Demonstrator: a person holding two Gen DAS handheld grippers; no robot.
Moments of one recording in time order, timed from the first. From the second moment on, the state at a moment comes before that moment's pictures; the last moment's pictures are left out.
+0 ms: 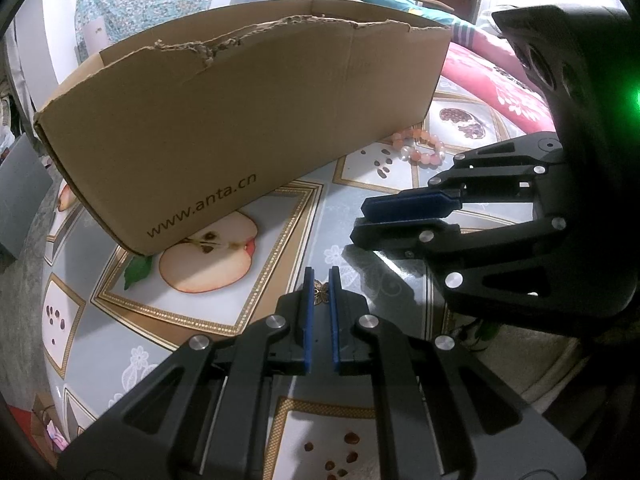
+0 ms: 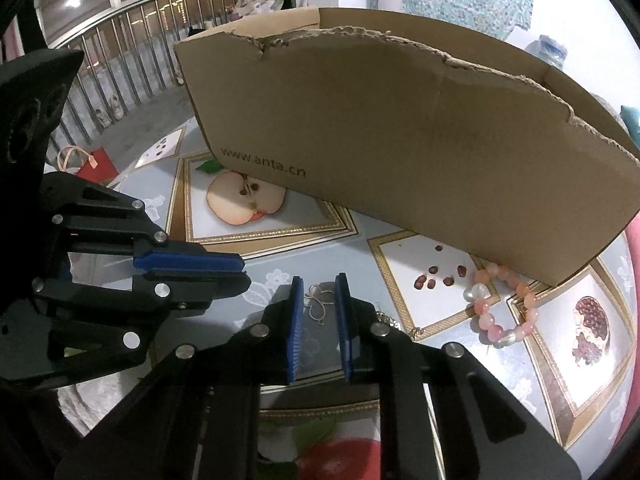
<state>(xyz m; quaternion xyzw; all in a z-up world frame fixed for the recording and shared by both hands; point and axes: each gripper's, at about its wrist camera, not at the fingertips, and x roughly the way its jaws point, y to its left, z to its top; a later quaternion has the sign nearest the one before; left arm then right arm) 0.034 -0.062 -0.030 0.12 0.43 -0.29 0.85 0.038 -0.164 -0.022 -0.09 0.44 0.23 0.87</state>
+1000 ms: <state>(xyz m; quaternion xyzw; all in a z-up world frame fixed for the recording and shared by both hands) 0.037 -0.080 -0.020 0.12 0.41 -0.31 0.85 0.020 -0.221 0.000 0.02 0.44 0.21 0.87</state>
